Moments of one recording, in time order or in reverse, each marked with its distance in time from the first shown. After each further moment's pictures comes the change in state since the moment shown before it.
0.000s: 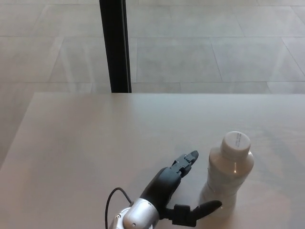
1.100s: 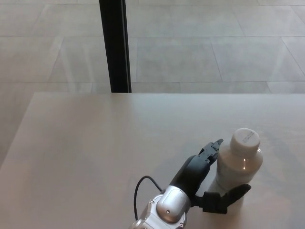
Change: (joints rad) left_arm -0.112 -0.156 -0.008 0.146 0.054 -0.001 0.049; right_arm -0.012 0.026 0.009 0.022 -0.017 -0.006 -0.010
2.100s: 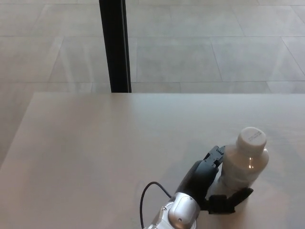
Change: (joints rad) left_arm -0.047 -0.036 -0.040 0.204 -0.024 -0.164 0.168; right_arm -0.035 0.006 -0.015 -0.002 -0.011 0.000 -0.068
